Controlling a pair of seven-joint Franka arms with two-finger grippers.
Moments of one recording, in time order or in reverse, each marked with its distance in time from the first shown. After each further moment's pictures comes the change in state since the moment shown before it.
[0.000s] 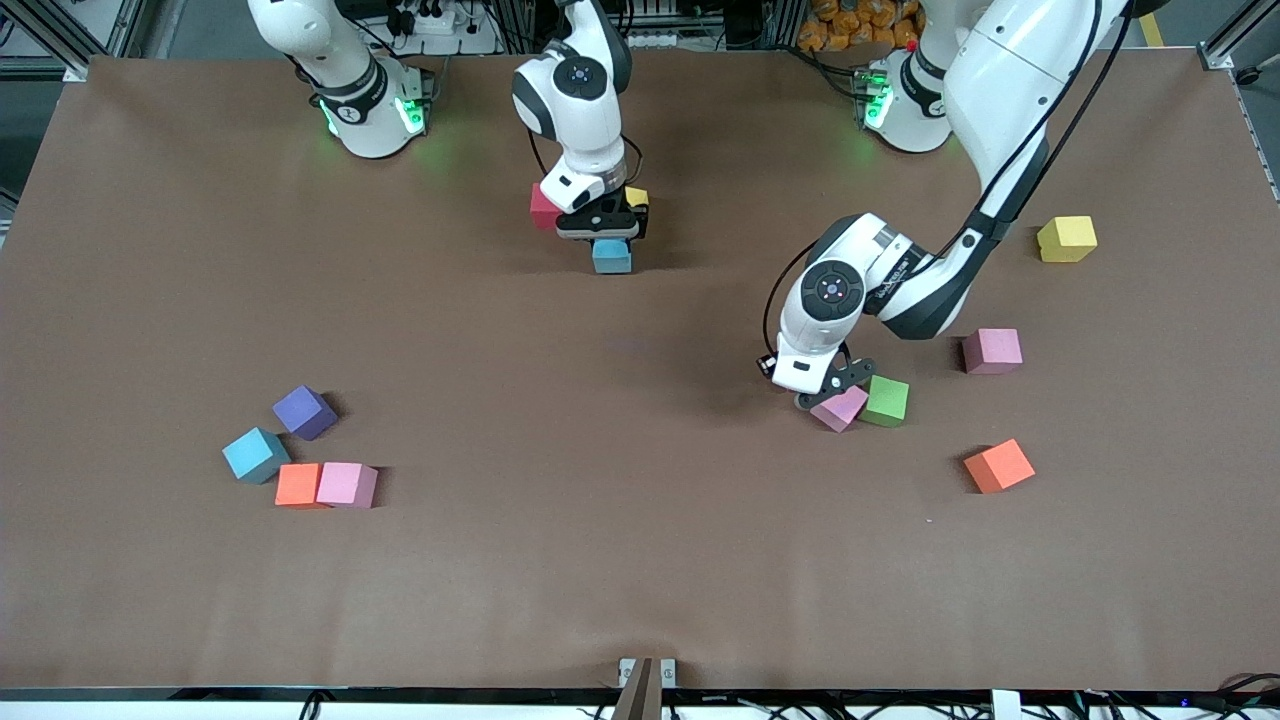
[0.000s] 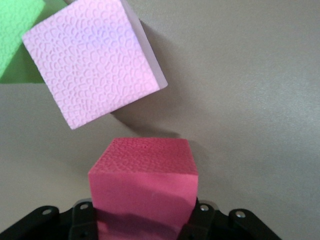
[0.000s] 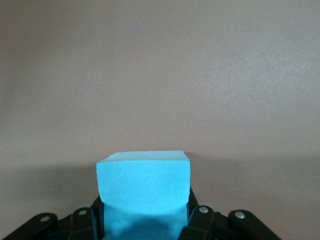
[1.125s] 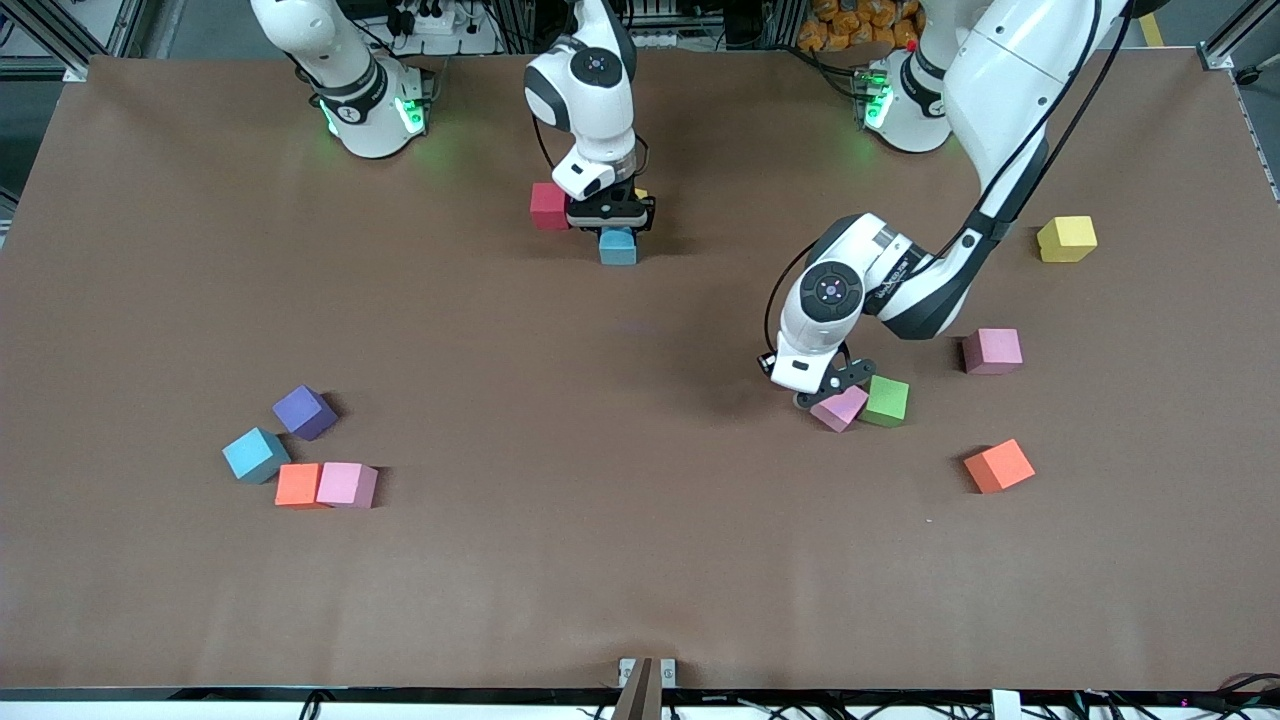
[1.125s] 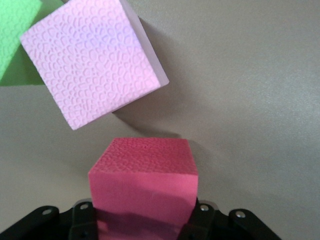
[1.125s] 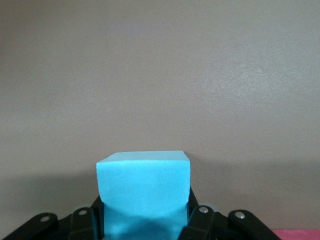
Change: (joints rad) left arm -0.001 0.000 0.001 -0.001 0.000 -0.010 0.033; right arm 0.056 0.051 0.008 -0.001 0.000 0.023 0.079
